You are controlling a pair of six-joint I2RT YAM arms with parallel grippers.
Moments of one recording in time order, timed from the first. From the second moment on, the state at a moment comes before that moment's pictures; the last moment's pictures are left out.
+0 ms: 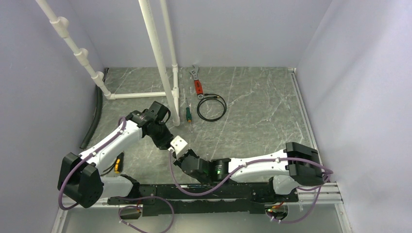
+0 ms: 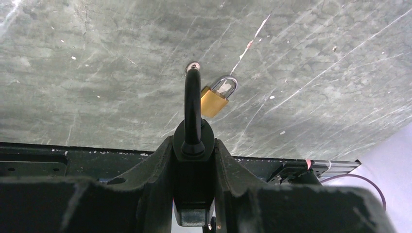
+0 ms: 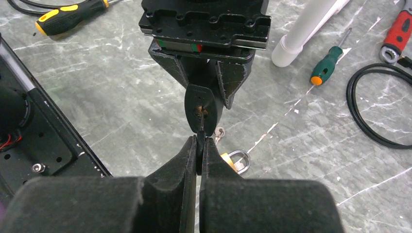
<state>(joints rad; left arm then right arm) -0.51 1.27 0.95 -0.93 0.12 -1.07 1.49 1.52 0.91 0.17 0.65 0.18</state>
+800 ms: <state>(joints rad) -0.51 1.29 0.95 -0.93 0.09 -1.10 1.54 1.64 0.99 0.17 0.80 0.10</state>
